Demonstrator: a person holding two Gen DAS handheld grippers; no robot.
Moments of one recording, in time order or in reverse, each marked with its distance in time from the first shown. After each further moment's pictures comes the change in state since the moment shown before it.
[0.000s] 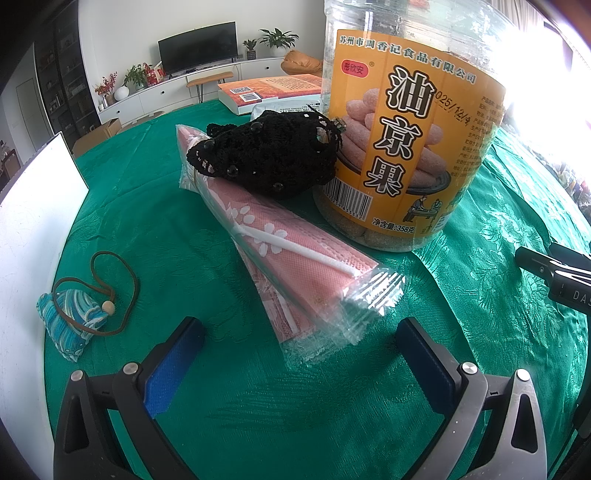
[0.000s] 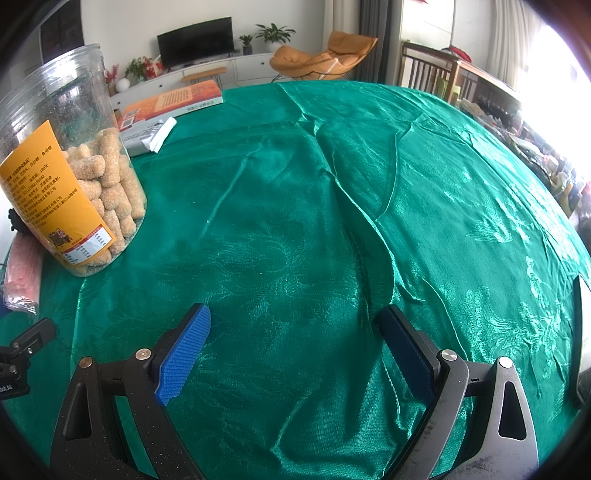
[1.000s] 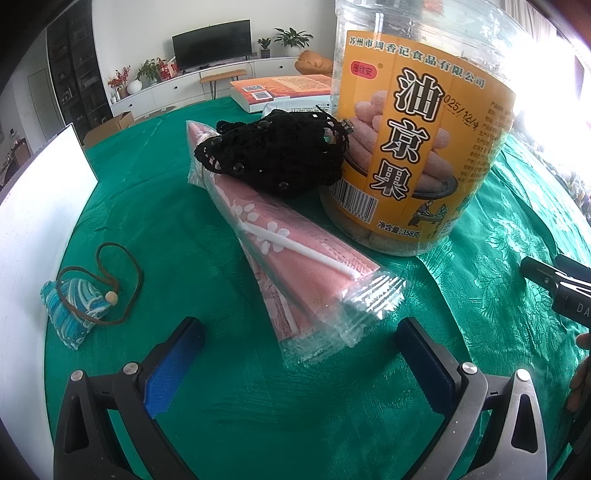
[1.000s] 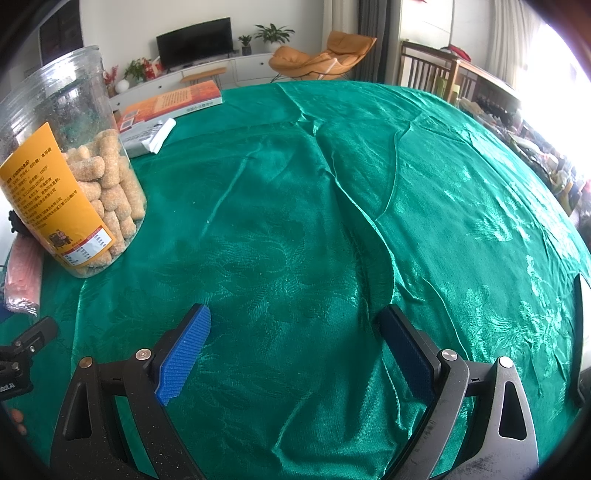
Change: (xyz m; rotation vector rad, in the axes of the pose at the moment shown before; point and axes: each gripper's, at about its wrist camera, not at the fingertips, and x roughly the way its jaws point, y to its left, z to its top) left arm -0.001 -0.005 -0.001 -0.046 -0.002 0.034; right arm 0.001 0.000 0.001 0.004 0.000 0.002
